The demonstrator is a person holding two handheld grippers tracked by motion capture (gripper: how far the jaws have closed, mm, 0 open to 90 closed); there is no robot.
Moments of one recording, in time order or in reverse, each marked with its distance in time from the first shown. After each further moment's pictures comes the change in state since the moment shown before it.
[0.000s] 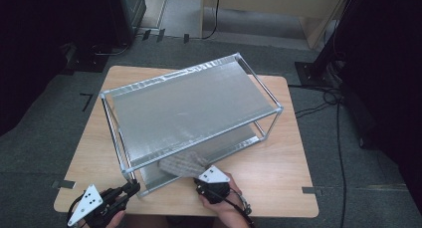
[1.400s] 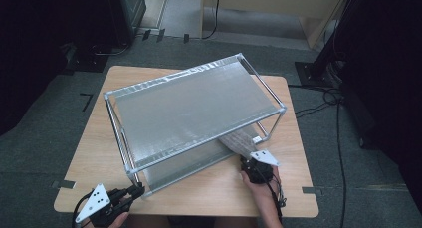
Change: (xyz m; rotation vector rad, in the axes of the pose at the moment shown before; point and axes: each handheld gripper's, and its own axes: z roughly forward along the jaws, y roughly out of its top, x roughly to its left) left arm 0.002 -0.007 0.007 0.072 -0.054 0.043; right arm -0.119 -0.020 -0.035 -0.027 -0.325 0.297
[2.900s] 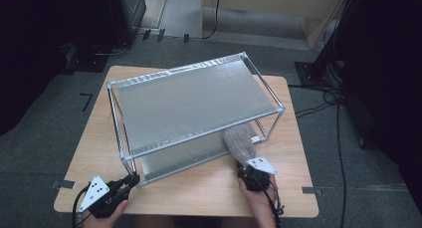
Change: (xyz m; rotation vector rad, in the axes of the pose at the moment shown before) left arm 0.016 0.003 0.011 0.001 0.157 -0.060; right arm 0.028 -0.014 -0.014 -0.007 0.071 -0.031
